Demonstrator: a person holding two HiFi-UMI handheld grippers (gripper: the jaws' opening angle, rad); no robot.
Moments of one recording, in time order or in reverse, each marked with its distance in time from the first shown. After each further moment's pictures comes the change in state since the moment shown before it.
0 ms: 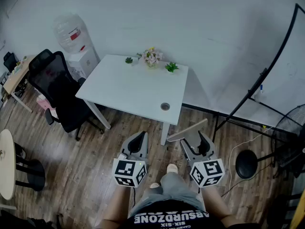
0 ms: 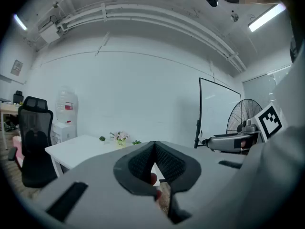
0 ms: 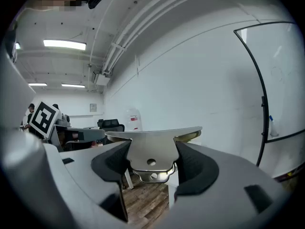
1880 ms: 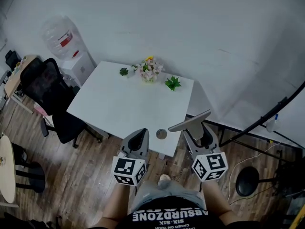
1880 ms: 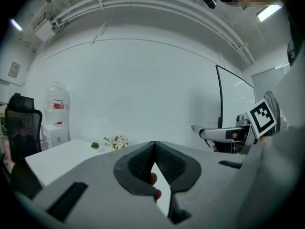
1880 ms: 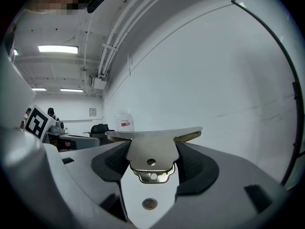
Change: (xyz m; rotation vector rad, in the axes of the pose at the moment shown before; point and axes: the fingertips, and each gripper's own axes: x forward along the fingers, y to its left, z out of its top) left arm 0.239 0.058 0.029 0.019 0.025 0.038; right arm 0.214 -0.163 0.053 0.030 -0.042 0.042
